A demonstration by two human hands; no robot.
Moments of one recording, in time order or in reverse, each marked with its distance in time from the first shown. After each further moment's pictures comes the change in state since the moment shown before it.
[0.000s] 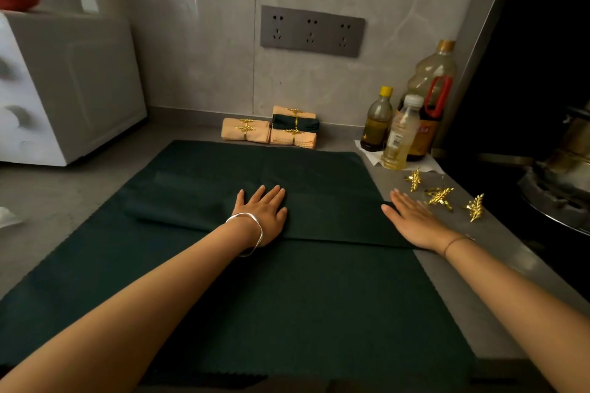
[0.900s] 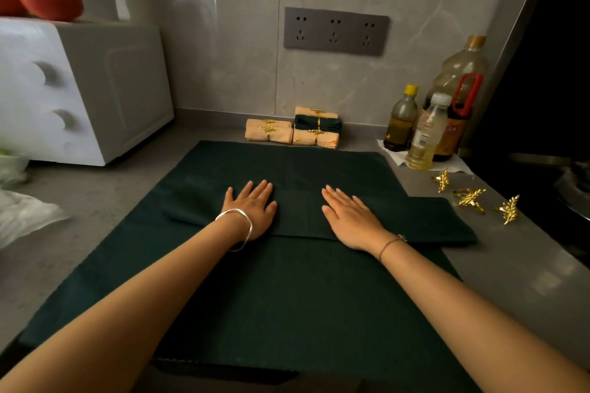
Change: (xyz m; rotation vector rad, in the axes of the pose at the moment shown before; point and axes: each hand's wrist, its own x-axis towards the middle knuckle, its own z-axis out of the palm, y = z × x) left_hand -0.013 -0.057 -0.005 -0.023 0.045 -0.118; right_hand -0.001 -0.150 0.023 0.046 -0.005 -0.313
